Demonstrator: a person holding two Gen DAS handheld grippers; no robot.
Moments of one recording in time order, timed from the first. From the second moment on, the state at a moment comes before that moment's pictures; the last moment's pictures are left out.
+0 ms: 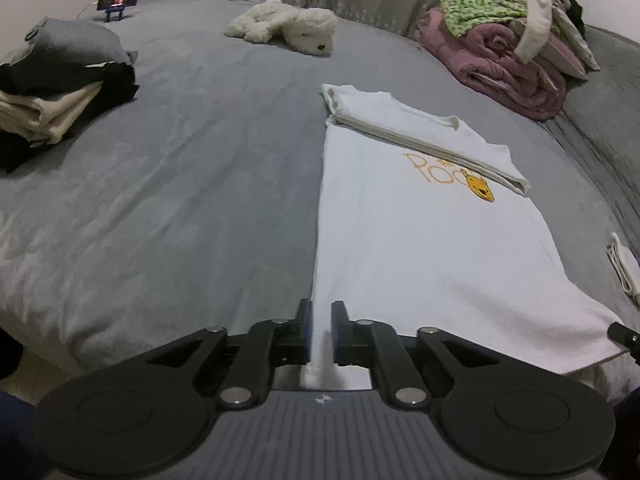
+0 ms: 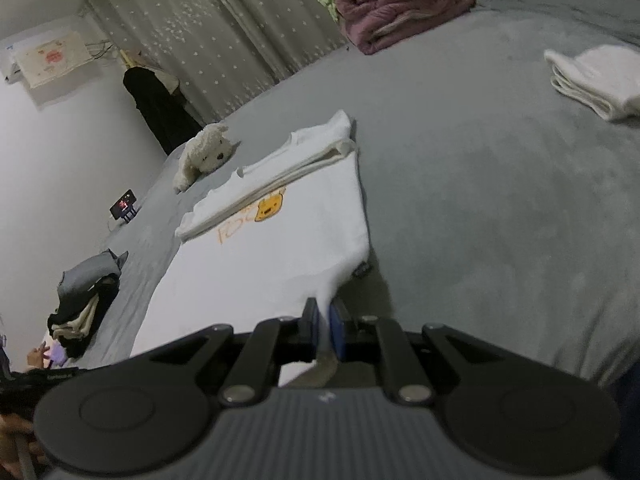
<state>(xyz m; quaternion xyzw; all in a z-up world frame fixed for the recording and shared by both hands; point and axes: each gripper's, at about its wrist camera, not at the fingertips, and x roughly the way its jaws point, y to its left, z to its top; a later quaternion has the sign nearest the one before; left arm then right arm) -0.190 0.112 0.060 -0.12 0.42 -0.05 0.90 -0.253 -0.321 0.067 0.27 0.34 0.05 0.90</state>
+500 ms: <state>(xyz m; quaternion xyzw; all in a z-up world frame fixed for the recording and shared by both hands) -0.195 0.100 0.040 -0.10 0.43 -0.07 0.89 -0.253 -0.319 0.044 0.27 0.38 0.04 0.88</state>
